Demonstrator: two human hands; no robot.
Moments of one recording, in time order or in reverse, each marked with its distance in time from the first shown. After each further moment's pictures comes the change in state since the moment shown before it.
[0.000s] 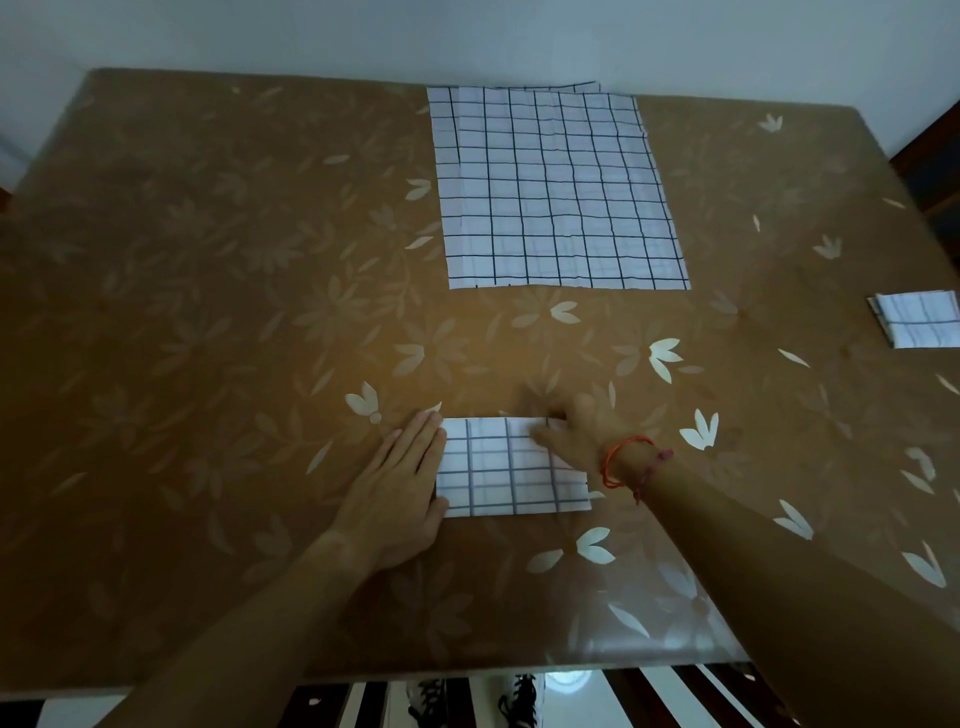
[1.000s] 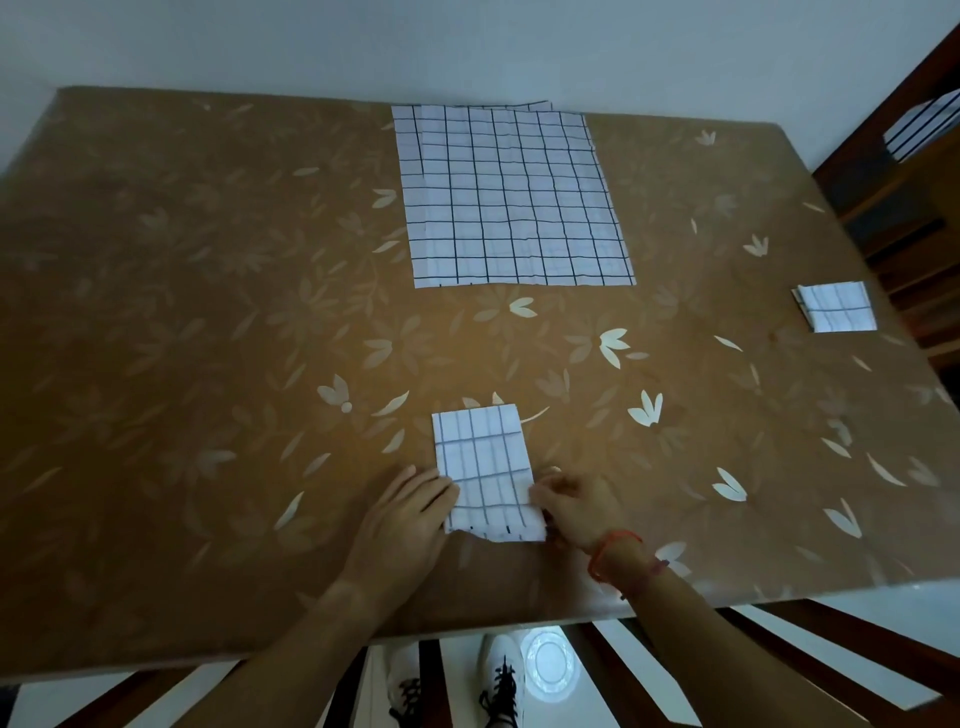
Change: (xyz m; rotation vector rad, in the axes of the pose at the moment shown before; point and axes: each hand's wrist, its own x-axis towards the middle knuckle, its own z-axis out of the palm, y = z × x) left_hand -0.037 0.058 0.024 -0.111 0.275 0.140; right_hand -0.083 0.077 0.086 0.664 0.083 0.405
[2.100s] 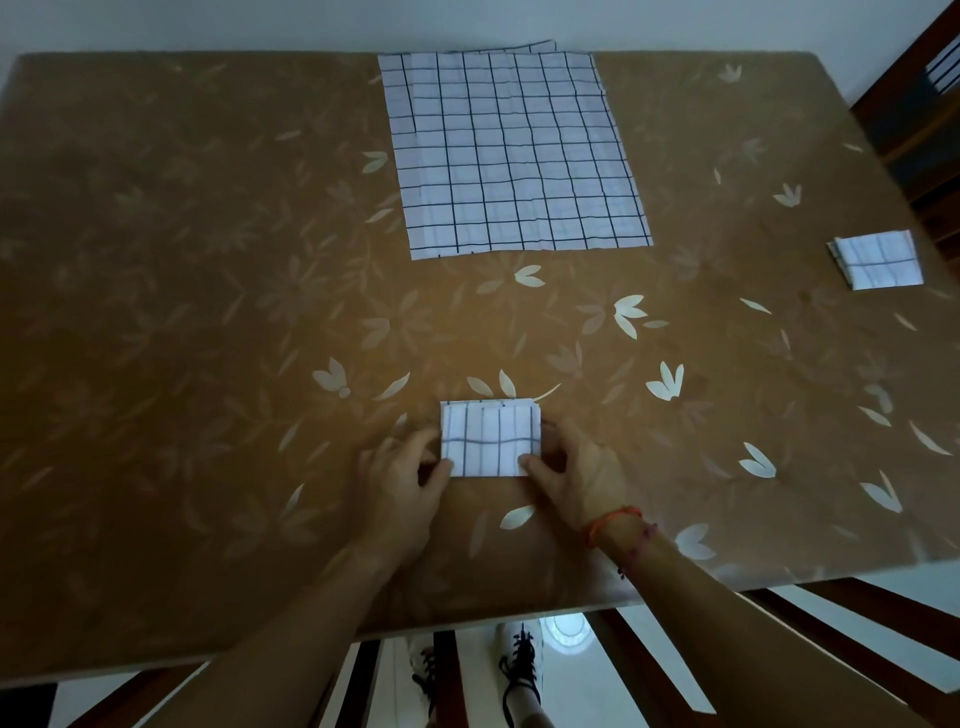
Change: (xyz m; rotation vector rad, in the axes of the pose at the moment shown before) left_hand 0.027 -0.014 0.007 -0.290 0.040 -0.551; right_hand 0.050 0.049 0.012 -0.491 0.023 -0.270
